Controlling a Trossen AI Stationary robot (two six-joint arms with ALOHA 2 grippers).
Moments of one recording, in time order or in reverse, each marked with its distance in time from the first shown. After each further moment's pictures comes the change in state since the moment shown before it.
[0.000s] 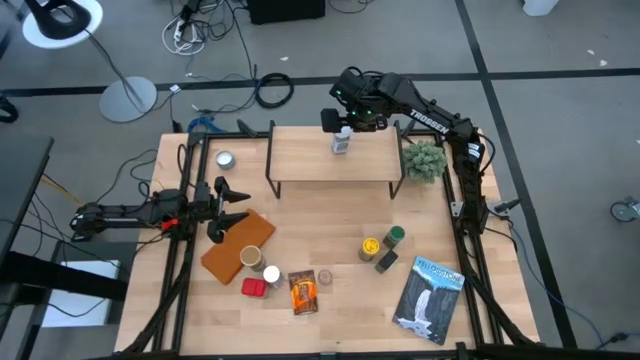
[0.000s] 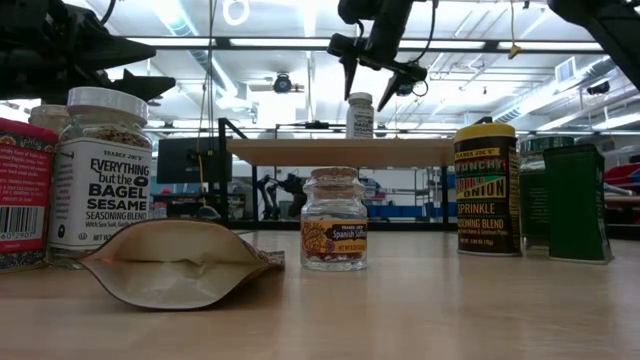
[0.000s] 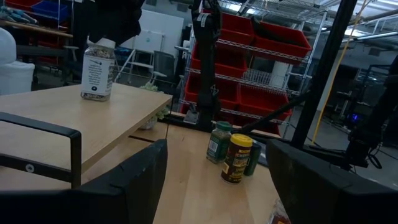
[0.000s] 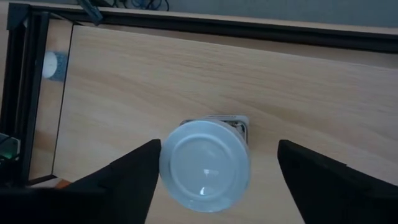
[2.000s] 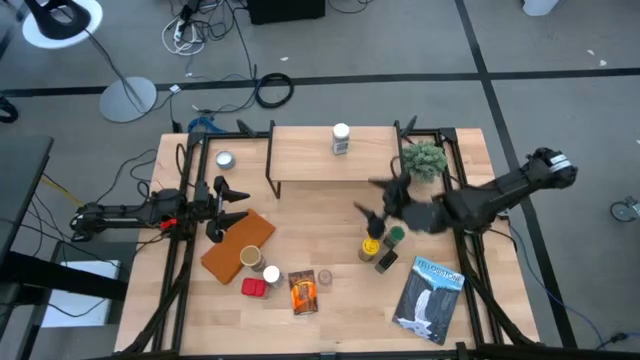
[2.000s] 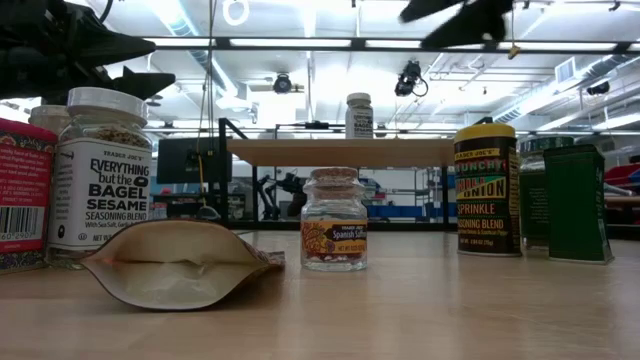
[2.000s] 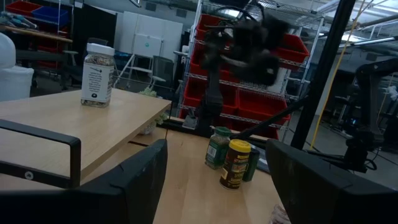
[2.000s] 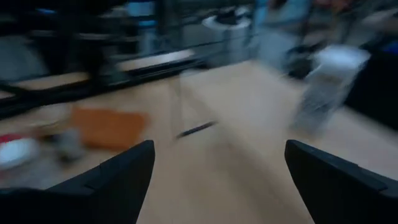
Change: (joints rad) left arm 0.000 0.000 0.000 0.022 0.000 0.000; right arm 0.800 -0.822 -1.369 1.227 0.802 -0.618
